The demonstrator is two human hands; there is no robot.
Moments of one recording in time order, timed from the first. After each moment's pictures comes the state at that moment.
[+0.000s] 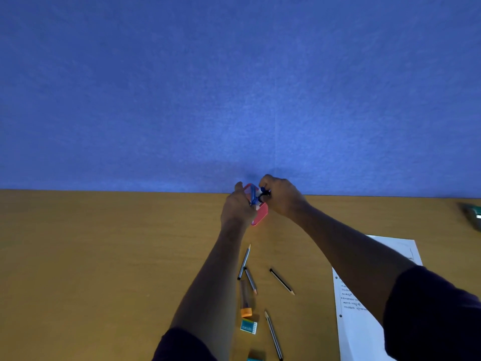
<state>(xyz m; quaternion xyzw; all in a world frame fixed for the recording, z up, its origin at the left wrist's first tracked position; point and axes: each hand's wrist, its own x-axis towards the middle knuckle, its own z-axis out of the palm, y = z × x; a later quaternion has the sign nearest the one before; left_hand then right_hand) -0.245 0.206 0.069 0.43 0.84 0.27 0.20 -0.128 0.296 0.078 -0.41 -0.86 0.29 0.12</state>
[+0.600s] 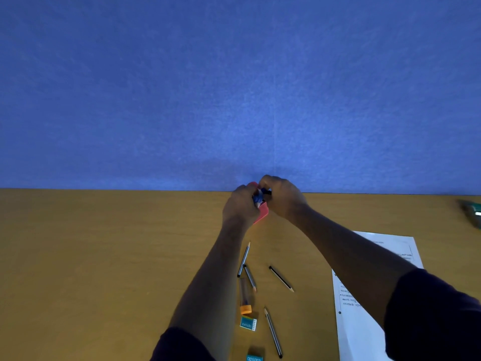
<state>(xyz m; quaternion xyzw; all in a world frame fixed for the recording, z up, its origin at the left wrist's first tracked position) -0.238 0.202 0.073 0.54 0.80 0.25 0.14 -0.122 0.286 0.077 -0.39 -0.87 0.26 0.15</state>
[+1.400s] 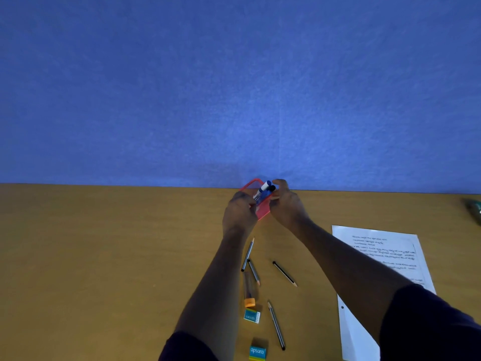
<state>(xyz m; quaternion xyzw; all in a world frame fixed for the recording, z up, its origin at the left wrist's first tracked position) -0.236 0.174 0.060 0.50 0.82 0.25 0.09 -0.117 0.258 0.050 -0.47 -0.75 0.41 0.21</state>
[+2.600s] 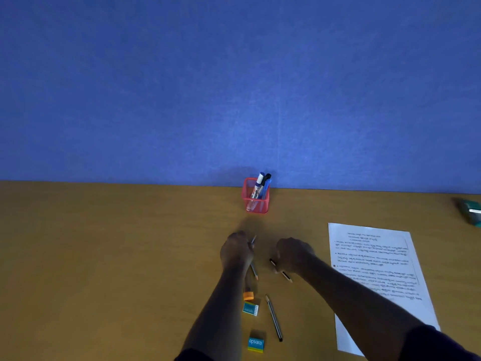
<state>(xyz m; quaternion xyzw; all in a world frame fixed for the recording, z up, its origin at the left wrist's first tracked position) -0.213 0.109 -0.003 0.40 0.89 0.09 0.20 -0.072 0.182 0.019 -0.44 -0.85 0.20 -0.22</state>
